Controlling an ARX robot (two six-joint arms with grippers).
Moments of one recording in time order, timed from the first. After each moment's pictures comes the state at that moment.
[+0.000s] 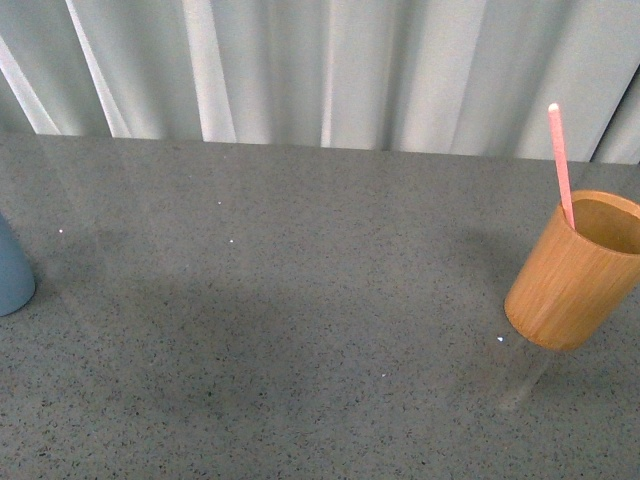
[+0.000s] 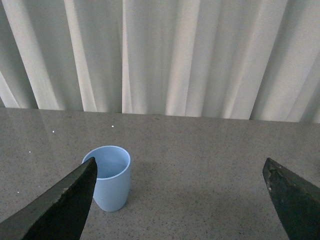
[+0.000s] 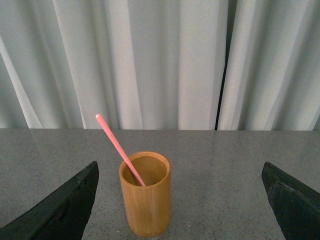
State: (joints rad) left arm 0.00 0.00 0.02 0.00 0.00 0.00; right arm 0.00 0.00 0.02 0.00 0.00 0.00
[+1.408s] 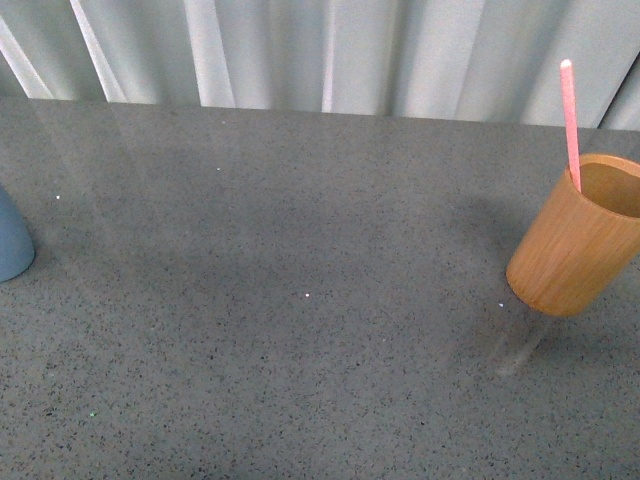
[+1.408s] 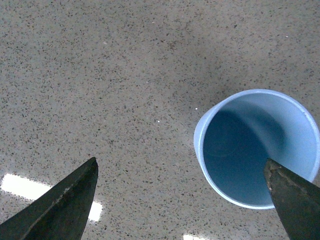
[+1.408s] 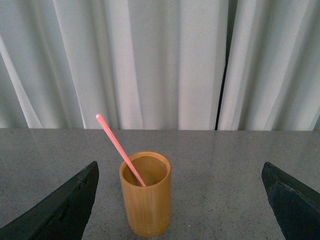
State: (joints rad) left arm 0.32 1.74 1.07 -0.29 -0.02 0.09; right arm 0.00 0.00 0.02 0.00 0.00 0.00
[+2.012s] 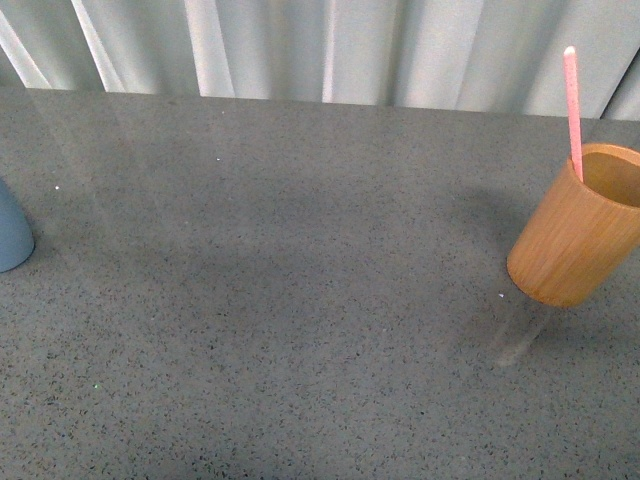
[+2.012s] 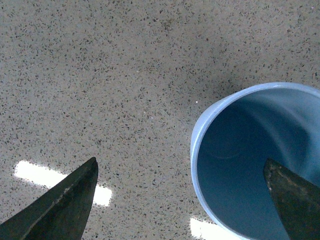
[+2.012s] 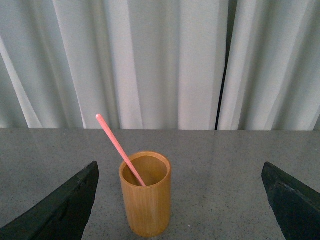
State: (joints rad) left arm 0.28 1.85 1.09 -0.27 -0.08 0.09; right arm 0.00 0.00 0.02 0.00 0.00 0.00
